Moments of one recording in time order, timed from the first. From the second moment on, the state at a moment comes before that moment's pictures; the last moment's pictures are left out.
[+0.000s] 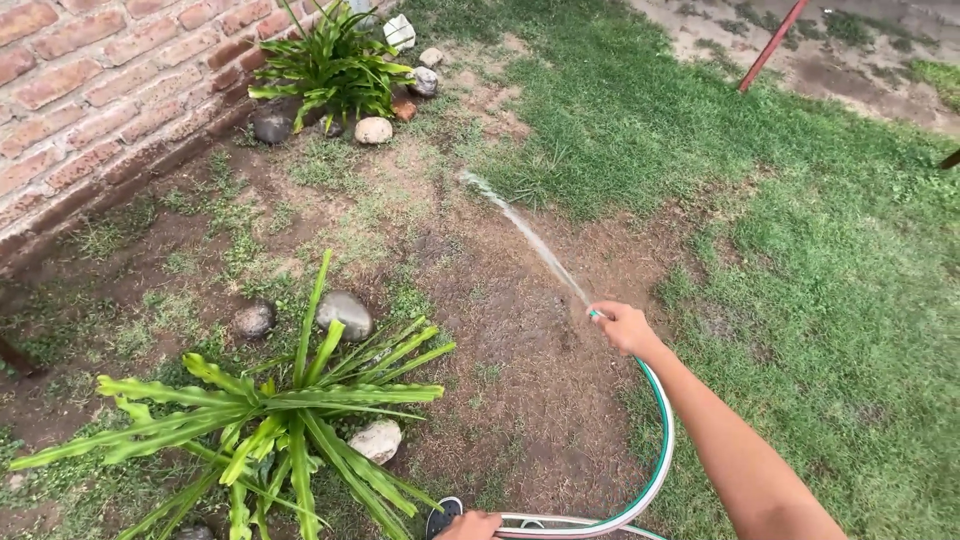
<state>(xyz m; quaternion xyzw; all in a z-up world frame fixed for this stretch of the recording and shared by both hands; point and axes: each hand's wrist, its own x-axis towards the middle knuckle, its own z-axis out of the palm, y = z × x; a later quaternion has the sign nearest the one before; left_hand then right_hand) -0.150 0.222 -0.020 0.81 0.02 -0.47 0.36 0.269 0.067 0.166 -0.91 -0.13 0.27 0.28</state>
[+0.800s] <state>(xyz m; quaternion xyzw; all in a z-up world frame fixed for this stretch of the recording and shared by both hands) -0.154 0.202 0.046 0.81 0.04 -0.46 0.37 0.253 0.050 0.188 -0.91 -0.14 0.31 0.24</state>
